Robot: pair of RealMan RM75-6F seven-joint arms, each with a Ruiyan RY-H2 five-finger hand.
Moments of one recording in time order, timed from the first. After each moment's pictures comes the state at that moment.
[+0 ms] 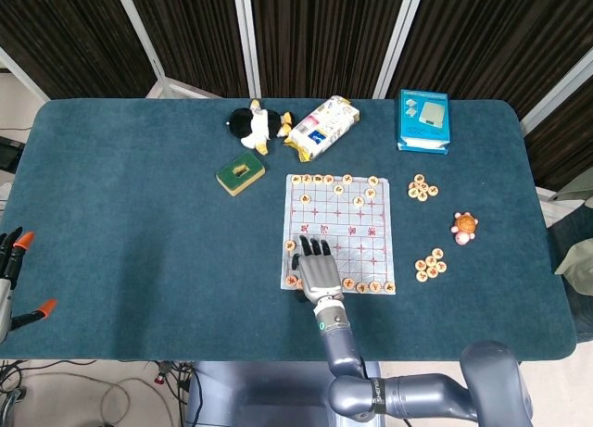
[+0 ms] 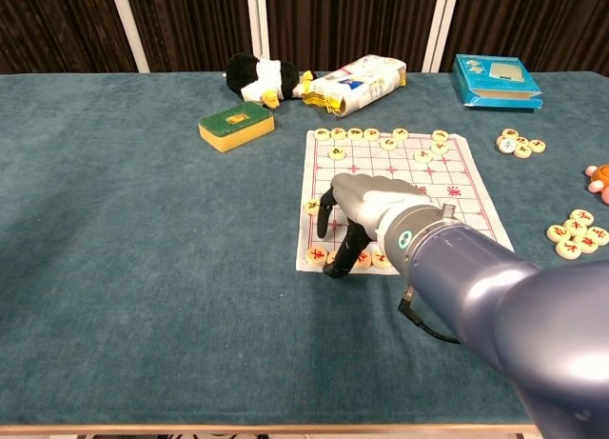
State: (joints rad) left arm -0.06 -1.10 -0.06 -1.65 1.51 1.55 0.10; right arm 0.89 -1.99 0.31 -1.54 -0.51 1.29 -0.84
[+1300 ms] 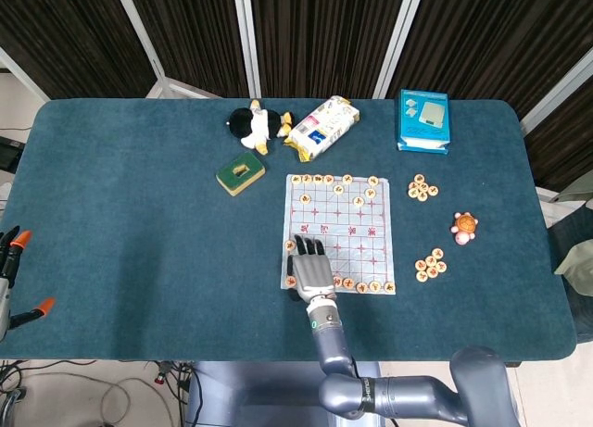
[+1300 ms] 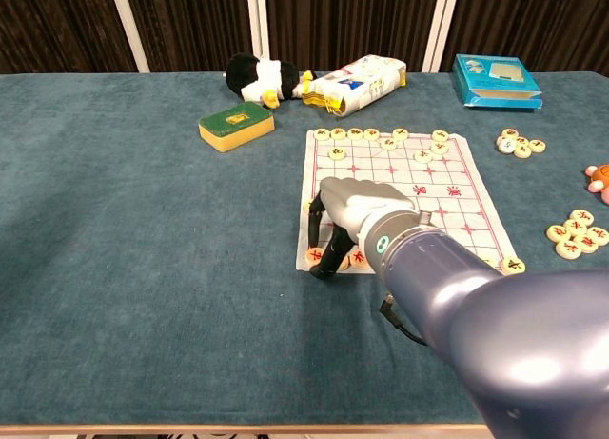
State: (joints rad) left arm -0.06 -1.10 -0.06 -1.65 1.50 1.55 0.10; right arm 0.89 -2.06 0.35 -1.46 -0.53 1.26 -0.86
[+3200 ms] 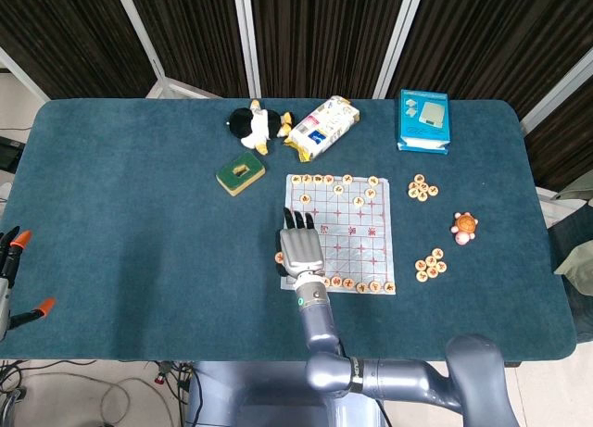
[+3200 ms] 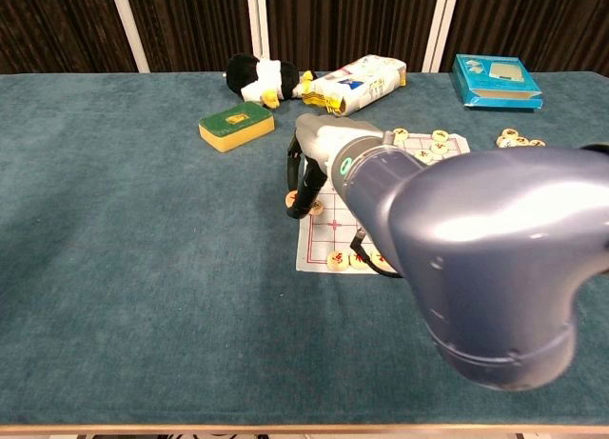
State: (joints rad) left arm -0.06 -1.10 -0.06 -1.65 1.49 1.55 0.10; right arm 1.01 -2.05 0.52 -1.42 -0.47 1.25 -0.97
